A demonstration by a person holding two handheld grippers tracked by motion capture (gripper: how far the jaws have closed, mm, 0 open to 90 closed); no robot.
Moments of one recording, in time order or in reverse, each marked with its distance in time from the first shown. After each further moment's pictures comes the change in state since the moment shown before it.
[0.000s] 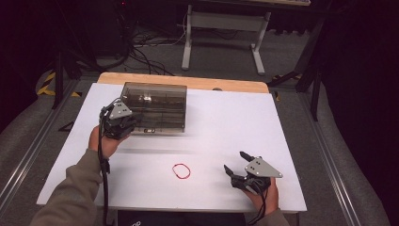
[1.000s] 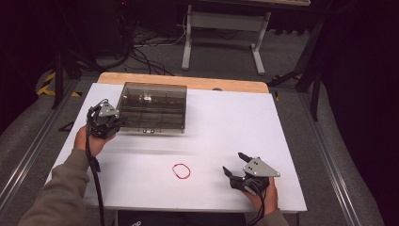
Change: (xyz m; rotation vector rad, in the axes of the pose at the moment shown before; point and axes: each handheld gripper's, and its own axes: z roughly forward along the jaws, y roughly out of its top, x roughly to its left) left arm 0.035 -0.028 -0.003 0.113 0.053 -0.031; right arm 0.003 -0.001 0.003 0.031 0.015 -0.001
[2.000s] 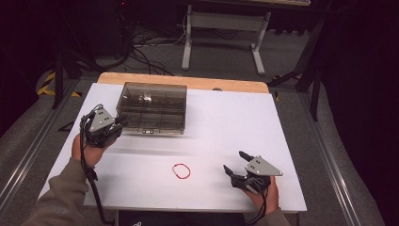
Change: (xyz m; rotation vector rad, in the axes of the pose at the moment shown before) left arm -0.036 -0.002 -0.046 -0.252 0.040 0.093; right arm -0.006 0.002 -0.002 -0.028 0.014 0.013
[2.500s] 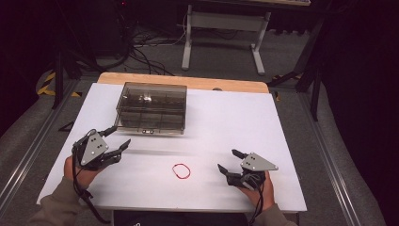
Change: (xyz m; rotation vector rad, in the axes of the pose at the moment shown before) left arm -0.028 -0.041 -0.028 -0.086 0.027 0.108; right arm 0.002 0.006 0.014 -0.011 0.095 0.009
